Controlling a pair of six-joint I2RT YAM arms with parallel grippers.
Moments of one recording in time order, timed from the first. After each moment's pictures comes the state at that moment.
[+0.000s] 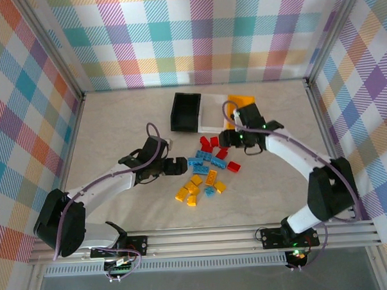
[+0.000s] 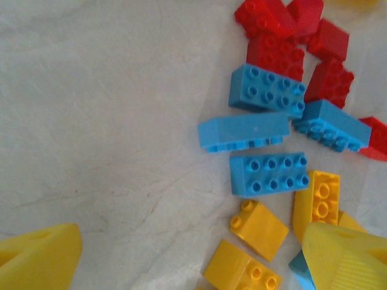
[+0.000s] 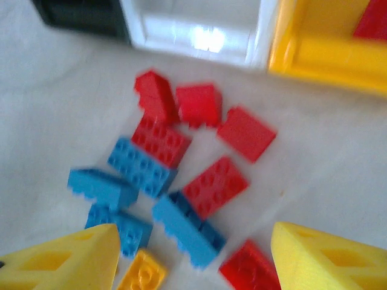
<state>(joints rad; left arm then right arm) -0.61 1.33 0.79 -0.40 0.09 -0.50 0.43 1.48 1.06 -0.55 -0.20 0.36</state>
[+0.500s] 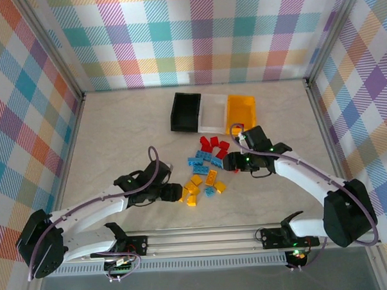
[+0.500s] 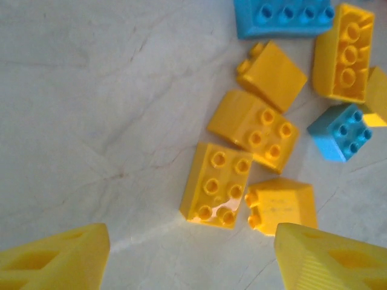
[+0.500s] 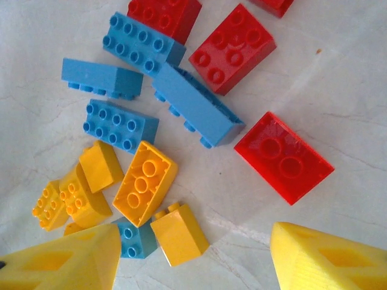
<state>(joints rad) -0.80 1.10 0.61 -0.58 0.01 -0.60 0.49 1.28 0.80 -0.55 -0.28 0.45</state>
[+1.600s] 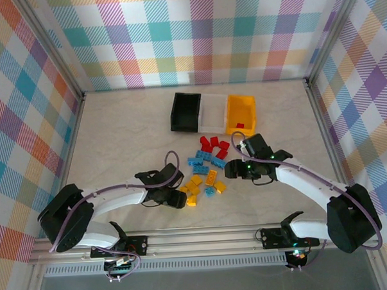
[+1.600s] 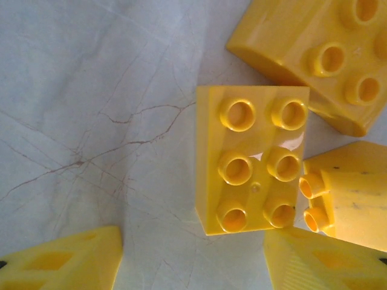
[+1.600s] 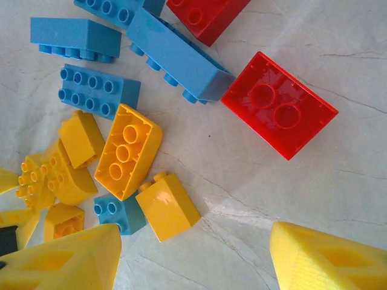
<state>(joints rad) -0.85 1.38 0.65 -0.54 0.04 -0.52 0.52 1.23 0.72 -0.55 -0.28 0.50</state>
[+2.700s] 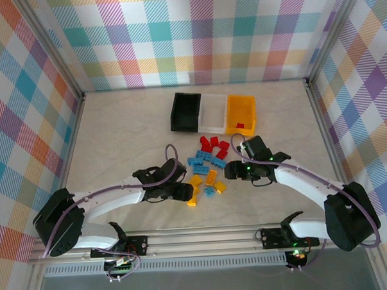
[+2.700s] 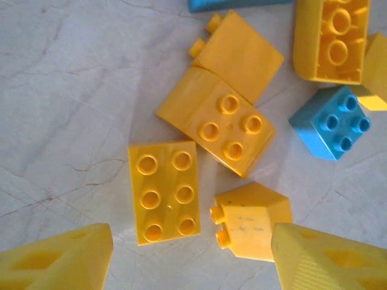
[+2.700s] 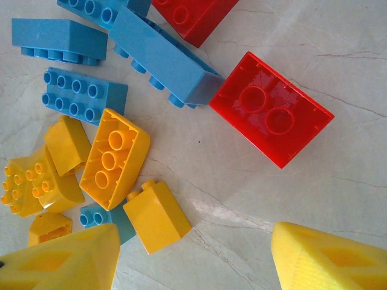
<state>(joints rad) -0.88 1.33 0.72 -0.52 -0.01 -0.61 0.52 1.25 0.68 -0.49 -0.26 0.50</state>
